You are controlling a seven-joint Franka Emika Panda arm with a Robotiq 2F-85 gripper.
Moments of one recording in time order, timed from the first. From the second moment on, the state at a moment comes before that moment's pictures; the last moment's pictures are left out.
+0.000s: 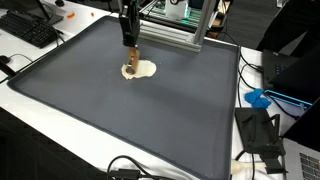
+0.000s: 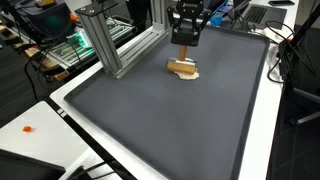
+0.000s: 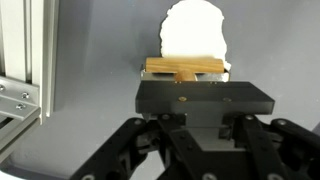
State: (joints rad) arm 0.10 0.16 0.01 -2.10 -0.18 2.26 1.41
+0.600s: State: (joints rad) arm 0.10 0.17 -0.02 -2.10 -0.21 2.30 1.45
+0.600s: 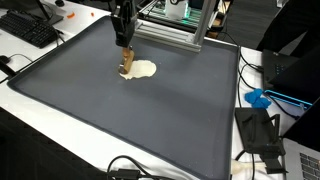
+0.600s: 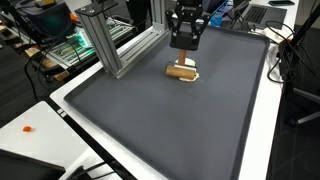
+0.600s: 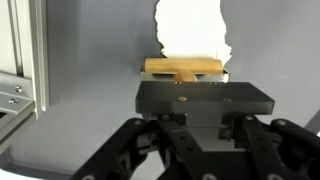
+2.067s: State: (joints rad) arm 0.07 0.15 0.00 -2.07 -0.04 2.24 0.24
